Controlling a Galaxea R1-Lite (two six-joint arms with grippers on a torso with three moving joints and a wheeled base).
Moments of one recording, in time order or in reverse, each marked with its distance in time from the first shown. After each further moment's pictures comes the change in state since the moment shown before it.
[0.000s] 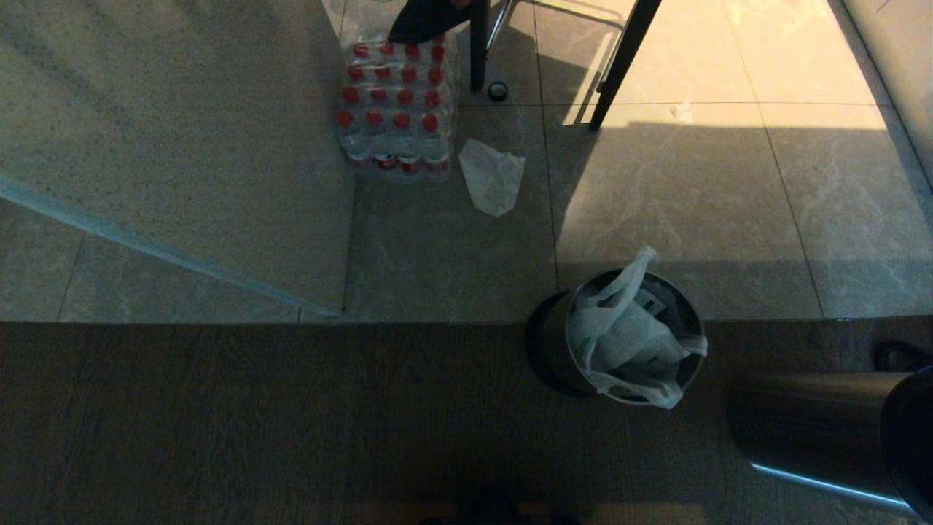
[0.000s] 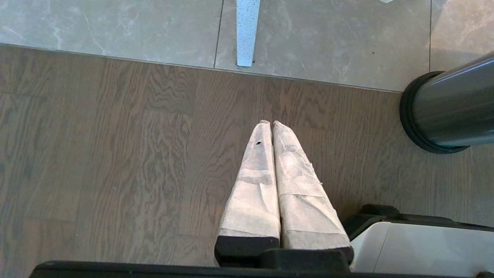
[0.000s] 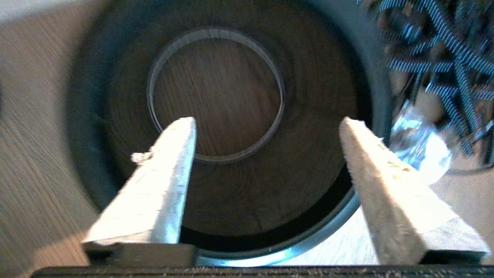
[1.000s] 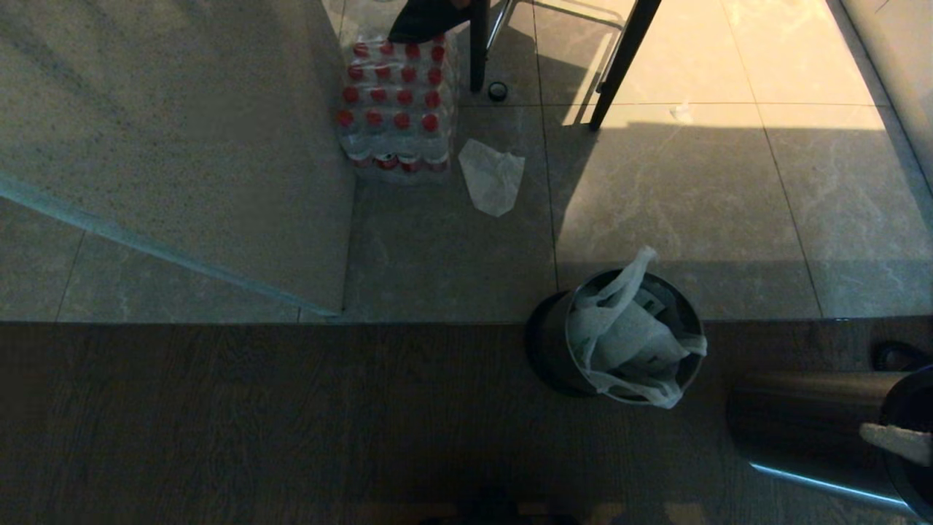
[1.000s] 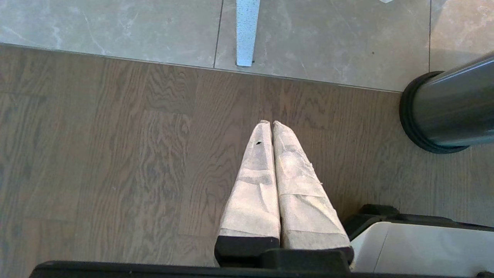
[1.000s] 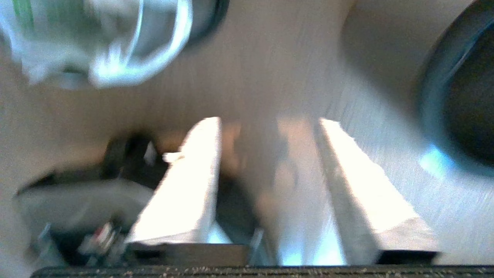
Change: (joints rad) left arm 0.000 0.000 0.000 0.000 0.000 0.000; right arm 0.569 -0.990 -0.138 1.404 -0.173 0.111
